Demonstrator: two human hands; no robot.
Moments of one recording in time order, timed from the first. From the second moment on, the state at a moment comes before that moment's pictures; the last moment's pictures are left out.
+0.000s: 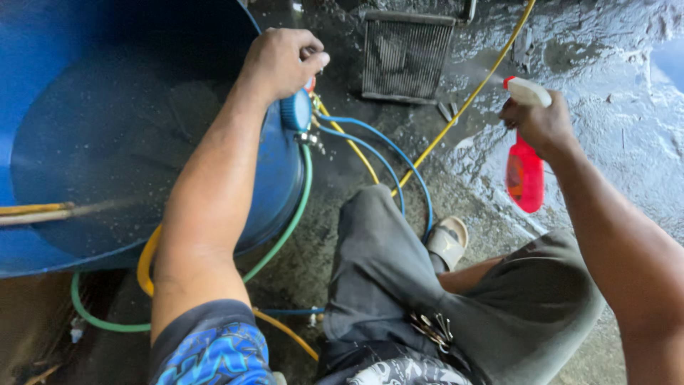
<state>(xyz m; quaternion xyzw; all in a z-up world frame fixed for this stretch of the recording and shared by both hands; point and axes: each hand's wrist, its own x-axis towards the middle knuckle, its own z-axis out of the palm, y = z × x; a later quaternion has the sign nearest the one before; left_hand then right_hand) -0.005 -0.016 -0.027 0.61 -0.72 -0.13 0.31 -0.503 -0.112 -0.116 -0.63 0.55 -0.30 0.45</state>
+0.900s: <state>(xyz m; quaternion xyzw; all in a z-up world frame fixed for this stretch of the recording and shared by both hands) 0.000 -0.019 -0.031 0.61 -0.73 -0.11 0.29 -0.550 -0.120 -0.150 -0.61 0.53 -0.38 0.45</state>
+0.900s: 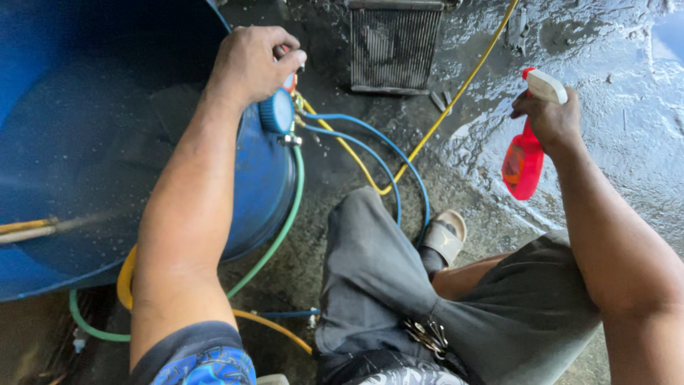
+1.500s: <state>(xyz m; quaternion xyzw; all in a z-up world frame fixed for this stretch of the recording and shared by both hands) -0.007 -0.013 -0.017 0.64 -0.72 -0.12 0.26 -0.575 -0.123 -0.159 -0.56 0.54 -0.44 0.44</state>
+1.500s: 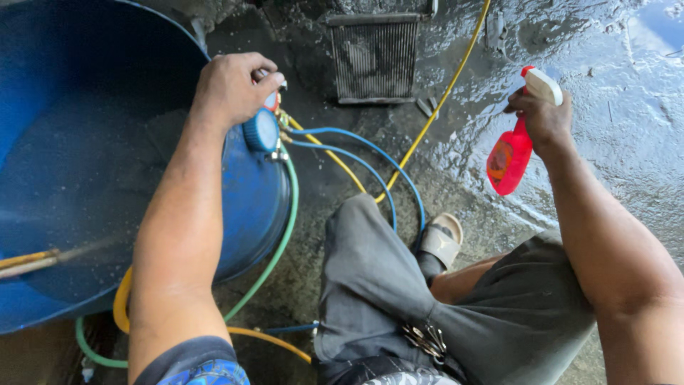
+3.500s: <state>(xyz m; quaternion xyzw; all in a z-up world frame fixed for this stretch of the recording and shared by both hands) -0.005 -0.013 -0.021 0.64 -0.72 -0.10 0.25 -0.549 -0.078 -0.156 -0.71 0.61 -0.20 0.30</state>
